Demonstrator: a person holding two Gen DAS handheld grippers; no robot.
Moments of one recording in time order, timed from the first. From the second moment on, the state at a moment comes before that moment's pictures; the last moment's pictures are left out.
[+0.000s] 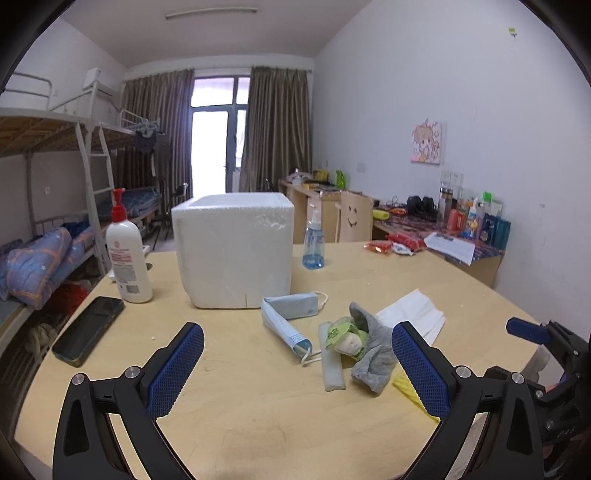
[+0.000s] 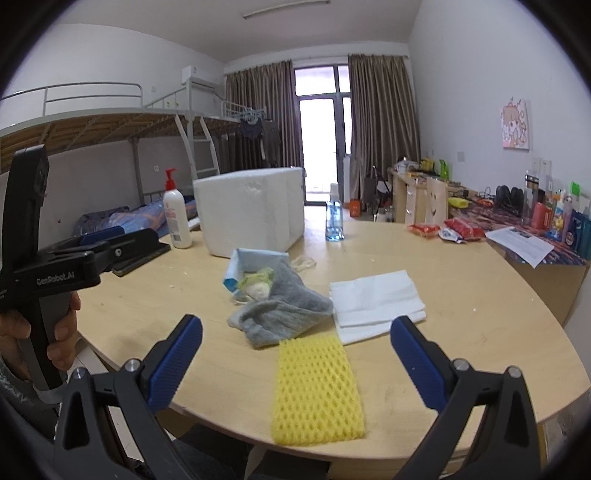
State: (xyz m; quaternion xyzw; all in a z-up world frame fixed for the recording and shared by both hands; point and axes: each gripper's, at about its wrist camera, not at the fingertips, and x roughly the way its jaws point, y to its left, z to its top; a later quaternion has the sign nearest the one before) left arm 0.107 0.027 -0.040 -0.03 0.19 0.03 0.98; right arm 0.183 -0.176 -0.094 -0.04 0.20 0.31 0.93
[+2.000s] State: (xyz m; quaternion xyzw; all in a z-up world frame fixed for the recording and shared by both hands) left arm 0.285 0.080 -0.109 -0.09 0.41 0.07 0.91; right arm 0.232 -0.158 -0.152 -0.11 0.31 0.33 0.88
